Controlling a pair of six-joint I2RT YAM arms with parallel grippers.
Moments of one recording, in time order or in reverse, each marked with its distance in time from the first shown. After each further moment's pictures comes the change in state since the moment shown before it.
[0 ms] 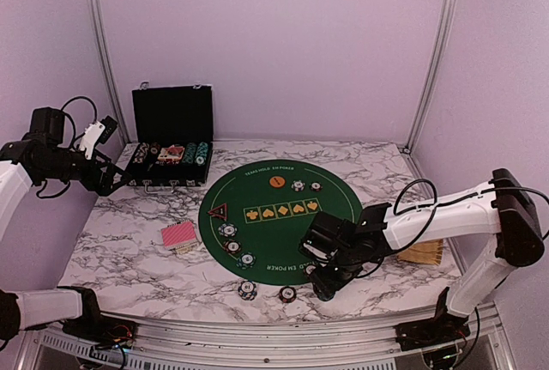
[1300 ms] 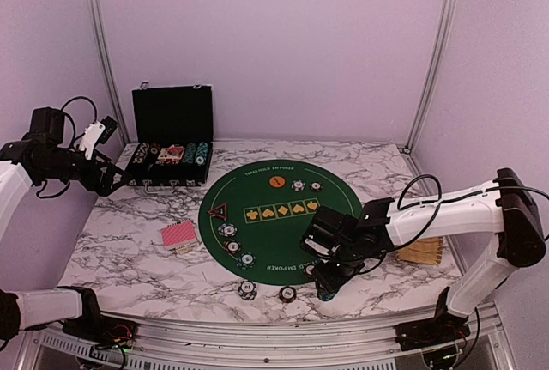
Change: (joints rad) left arm 0.000 0.000 0.000 0.000 -0.007 0.001; right arm -0.016 -0.015 0.026 -0.046 -0.006 -0.015
